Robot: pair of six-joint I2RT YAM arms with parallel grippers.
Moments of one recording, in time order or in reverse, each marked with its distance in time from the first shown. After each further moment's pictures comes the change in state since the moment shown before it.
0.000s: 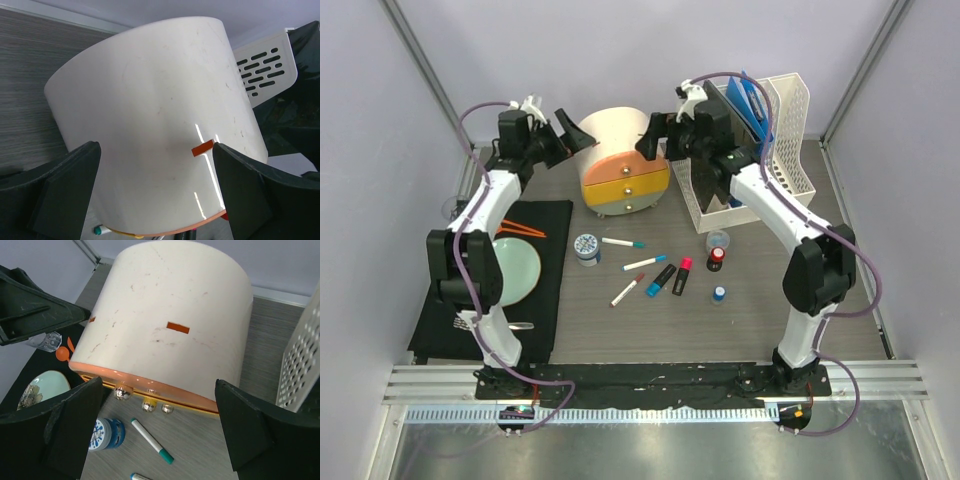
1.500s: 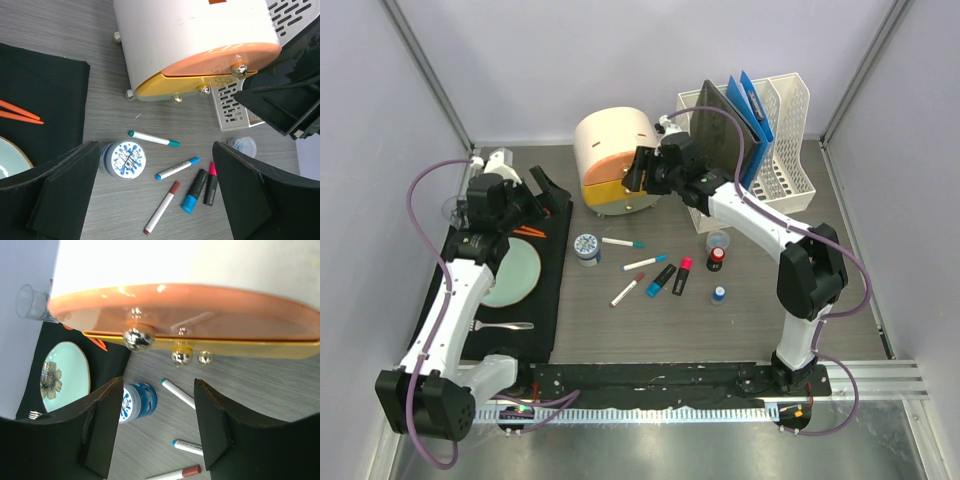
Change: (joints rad) left arm -0.039 -0.756 -0.521 -0.270 -0.313 0.087; right arm 0.151 -0.019 -0.152 -0.060 0.124 0.234
